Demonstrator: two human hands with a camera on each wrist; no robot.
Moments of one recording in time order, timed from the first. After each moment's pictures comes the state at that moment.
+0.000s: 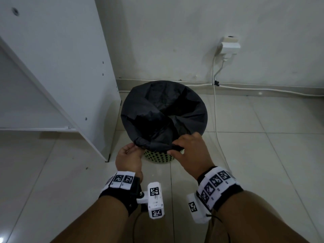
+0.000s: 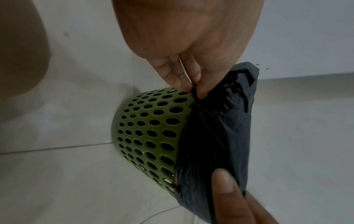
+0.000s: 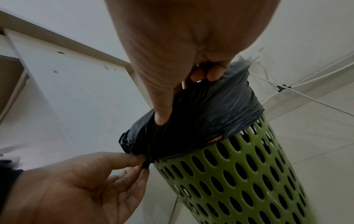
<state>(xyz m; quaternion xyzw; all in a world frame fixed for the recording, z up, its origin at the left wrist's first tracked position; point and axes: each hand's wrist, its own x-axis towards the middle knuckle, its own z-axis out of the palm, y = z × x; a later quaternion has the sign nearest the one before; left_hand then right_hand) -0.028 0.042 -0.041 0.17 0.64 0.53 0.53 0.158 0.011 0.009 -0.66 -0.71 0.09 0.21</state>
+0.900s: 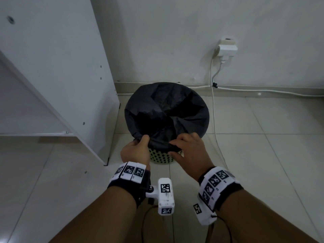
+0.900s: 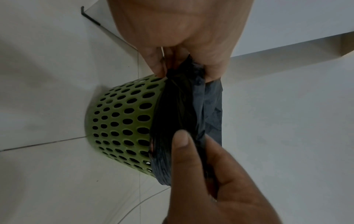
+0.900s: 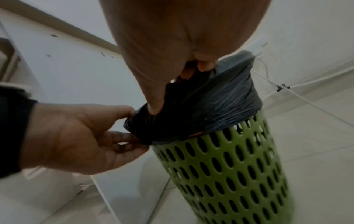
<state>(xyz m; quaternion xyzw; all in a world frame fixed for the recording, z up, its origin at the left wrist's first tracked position) 0.002 0.052 0.006 0.22 0.71 0.47 0.47 0.170 0.018 -0.002 -0.63 -0.74 0.05 0.22</state>
